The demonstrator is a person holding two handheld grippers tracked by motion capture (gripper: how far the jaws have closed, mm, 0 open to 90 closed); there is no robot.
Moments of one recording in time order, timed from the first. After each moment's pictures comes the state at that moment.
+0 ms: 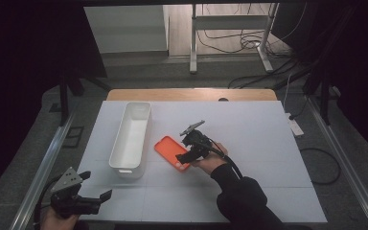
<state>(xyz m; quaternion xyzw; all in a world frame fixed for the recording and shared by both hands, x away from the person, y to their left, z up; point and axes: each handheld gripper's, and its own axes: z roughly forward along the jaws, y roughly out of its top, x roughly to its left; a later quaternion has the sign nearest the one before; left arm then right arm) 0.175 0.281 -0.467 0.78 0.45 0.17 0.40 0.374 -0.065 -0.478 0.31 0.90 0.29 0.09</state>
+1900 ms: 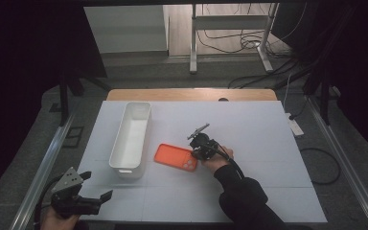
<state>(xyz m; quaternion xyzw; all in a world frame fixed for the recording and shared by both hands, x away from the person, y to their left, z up) 0.175 0.280 -0.467 0.79 0.45 0.17 0.39 0.391 -0.089 -0.509 0.31 0.91 0.24 0.09</state>
